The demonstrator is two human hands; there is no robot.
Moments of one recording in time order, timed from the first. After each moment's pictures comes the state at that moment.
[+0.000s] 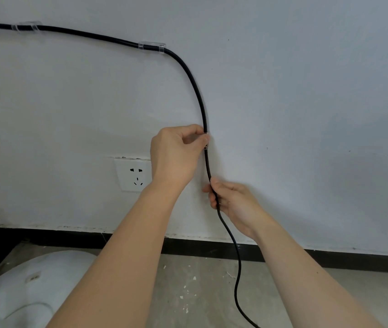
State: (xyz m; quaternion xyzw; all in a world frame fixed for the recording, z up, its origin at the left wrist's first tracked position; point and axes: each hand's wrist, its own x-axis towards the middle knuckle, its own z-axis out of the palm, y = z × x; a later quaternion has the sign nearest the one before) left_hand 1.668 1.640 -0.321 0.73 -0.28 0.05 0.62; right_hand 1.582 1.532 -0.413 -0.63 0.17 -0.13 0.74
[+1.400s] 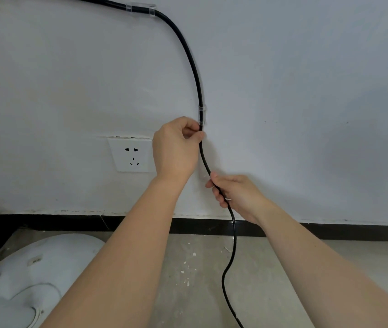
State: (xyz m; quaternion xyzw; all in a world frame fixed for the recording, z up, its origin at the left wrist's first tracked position) left_hand 1.673 1.629 -0.363 0.76 -0.27 0.08 0.58; right_hand 1.568 1.533 -0.434 -0.66 0.26 -0.09 0.70
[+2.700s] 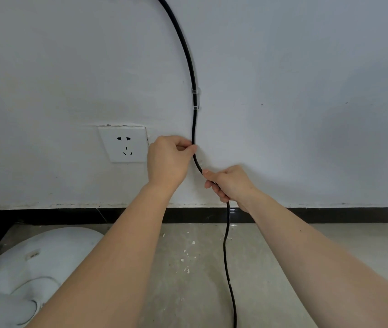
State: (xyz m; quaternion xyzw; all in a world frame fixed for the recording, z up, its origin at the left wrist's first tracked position) left_hand 1.680 1.639 -0.412 0.81 -0.26 0.00 0.52; right_hand 1.579 1.535 -0.446 -0.70 0.35 -0.08 0.61
